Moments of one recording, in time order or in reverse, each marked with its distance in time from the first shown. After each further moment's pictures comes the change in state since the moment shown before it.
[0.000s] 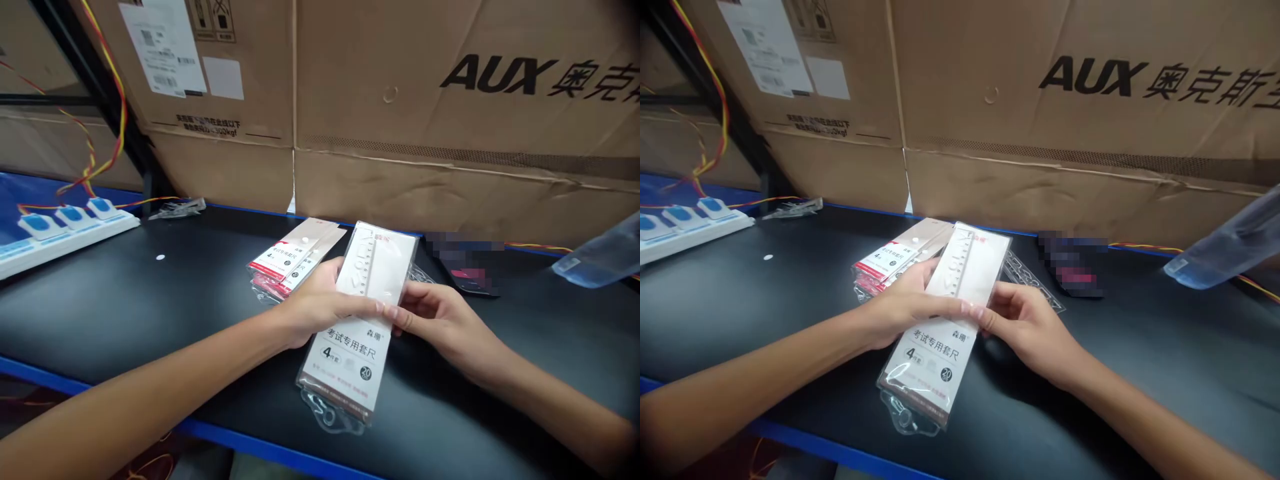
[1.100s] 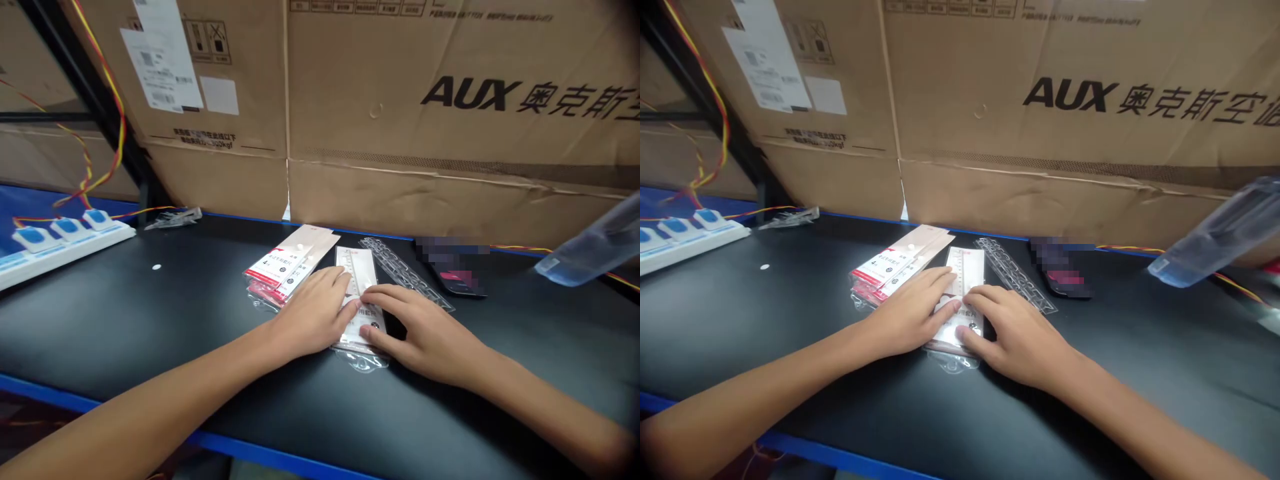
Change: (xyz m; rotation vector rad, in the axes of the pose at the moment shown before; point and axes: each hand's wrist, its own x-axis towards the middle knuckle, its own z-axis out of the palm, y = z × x) left_hand 0.005 -0.013 -0.012 1.526 0.132 0.433; right_hand -0.001 0.005 -0.006 -1.183 0.025 -0.376
